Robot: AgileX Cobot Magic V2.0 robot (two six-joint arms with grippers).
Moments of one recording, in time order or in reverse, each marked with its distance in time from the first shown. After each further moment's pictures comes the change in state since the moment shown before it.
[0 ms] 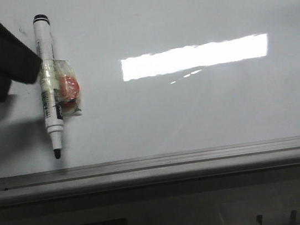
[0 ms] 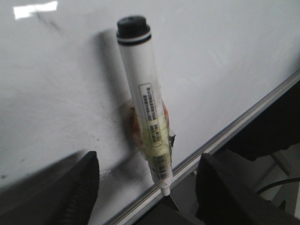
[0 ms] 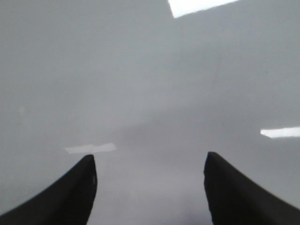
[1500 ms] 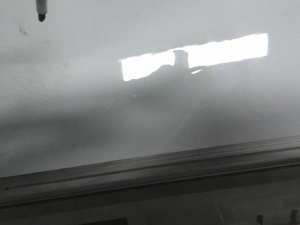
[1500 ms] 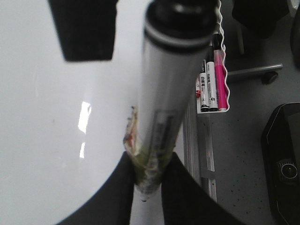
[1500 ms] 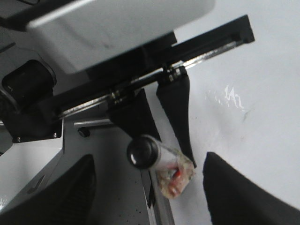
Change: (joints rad) left arm -0.359 -0.010 -0.363 0.441 0.200 0.510; right arm 0.697 0.658 -0.580 0.299 0.200 -0.853
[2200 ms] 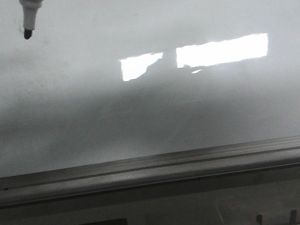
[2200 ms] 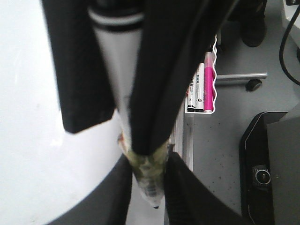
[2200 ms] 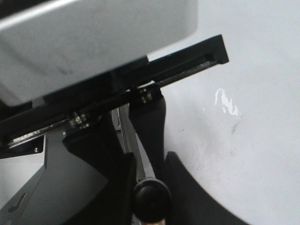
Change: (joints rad) left arm 0.000 0.000 0.000 -0.001 0.029 -0.113; right arm 0.022 0.078 -0.002 0.036 -0.095 -0.035
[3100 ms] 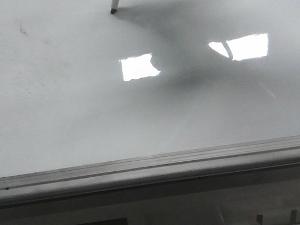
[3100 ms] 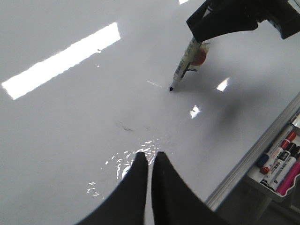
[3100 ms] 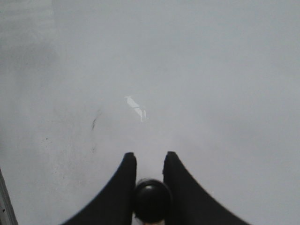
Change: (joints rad) left arm 0.062 -0.730 0.380 0.379 -0.244 -0.751; right arm -0.128 0.029 0.102 -0.084 -0.373 0.028
